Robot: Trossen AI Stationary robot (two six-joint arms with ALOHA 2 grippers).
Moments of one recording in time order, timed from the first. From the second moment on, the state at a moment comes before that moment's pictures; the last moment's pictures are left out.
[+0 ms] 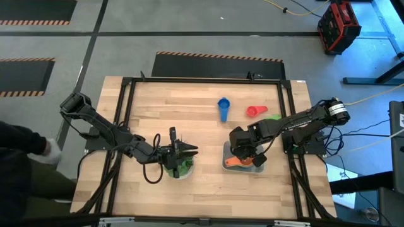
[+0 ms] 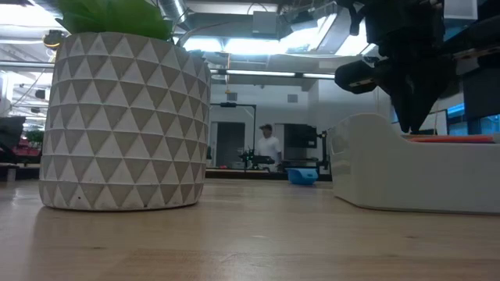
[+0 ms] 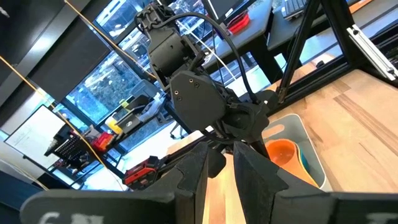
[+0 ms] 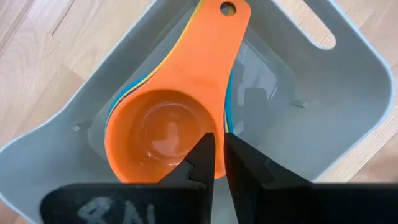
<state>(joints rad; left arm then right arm) -0.53 1.37 0.89 0.45 -0.71 0.60 0.21 1.51 1.03 -0.86 -0.10 -0.45</state>
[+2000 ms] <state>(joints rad) -0.53 1.37 0.89 0.45 -0.71 0.61 0.11 1.44 1.63 -1.33 -0.31 -0.15</state>
